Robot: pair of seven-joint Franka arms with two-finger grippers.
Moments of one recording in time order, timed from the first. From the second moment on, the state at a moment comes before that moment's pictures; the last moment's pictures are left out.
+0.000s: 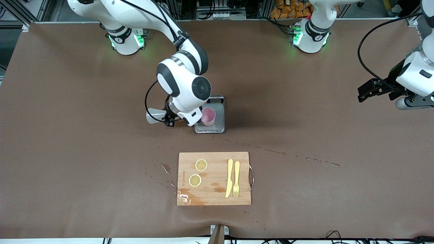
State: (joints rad) left arm 0.07 0.06 -0.20 -1.53 0.04 1.59 -0.17; right arm 0.74 0.59 -0.06 -1.45 -0.34 1.57 -0.83
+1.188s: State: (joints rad) left arm 0.07 0.06 -0.20 -1.53 0.04 1.59 -0.17; right arm 0.86 0.63 -0.08 -1.38 -0.45 1.42 -0.67
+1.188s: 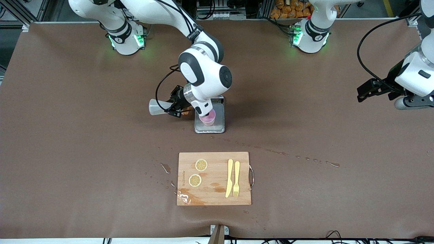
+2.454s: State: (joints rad) left arm 0.07 0.06 -0.20 -1.53 0.04 1.59 -0.17; right arm 0.70 0.61 -0.09 -1.34 -0.43 1.45 -0.66
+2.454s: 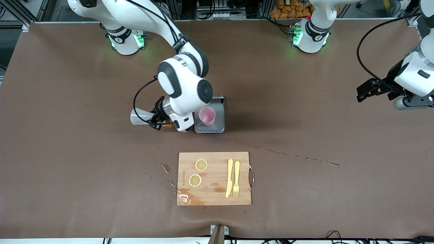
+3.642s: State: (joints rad) left arm 0.07 0.06 -0.20 -1.53 0.04 1.59 -0.17; right arm 0.25 0.42 -0.09 -1.49 -0.12 1.70 -1.08
